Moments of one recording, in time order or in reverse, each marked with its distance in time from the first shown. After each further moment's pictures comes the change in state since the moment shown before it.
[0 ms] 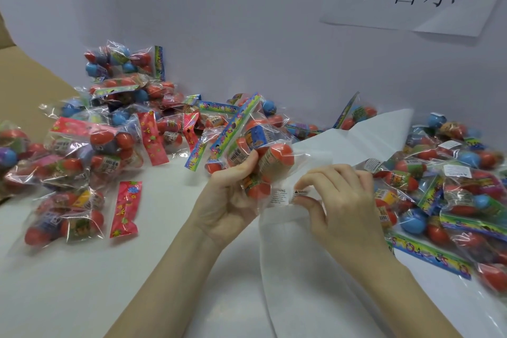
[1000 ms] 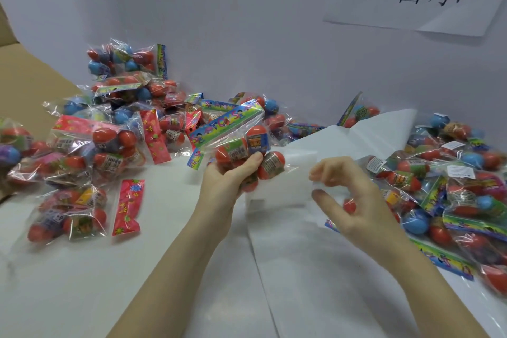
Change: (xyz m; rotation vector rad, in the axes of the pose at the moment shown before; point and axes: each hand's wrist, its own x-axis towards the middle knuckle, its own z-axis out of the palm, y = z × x) left_hand 0.011 -0.001 -0.010 0.486 0.304 0.270; right_hand 0.001 0.018 -0.012 0.741 -0.292 0.322
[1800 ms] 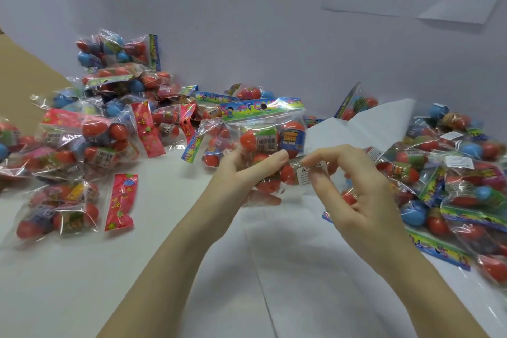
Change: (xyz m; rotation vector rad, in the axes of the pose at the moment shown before) left_hand -0.018 0.013 0.009 0.177 -0.348 -0.055; right_hand -0.003 -0.035 0.006 -0.132 0.154 -0.107
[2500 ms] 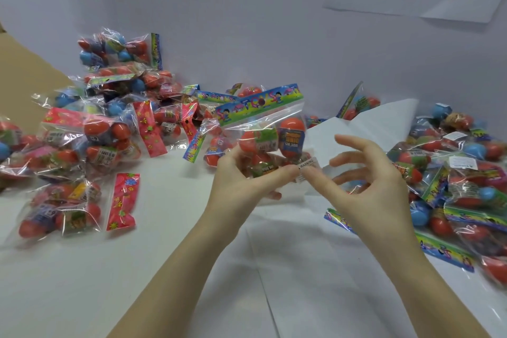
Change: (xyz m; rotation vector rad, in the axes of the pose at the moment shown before) left_hand 0.000 -0.008 0.007 0.096 0.179 0.235; right_hand 0.003 0.005 0.000 0.109 0.152 0.442
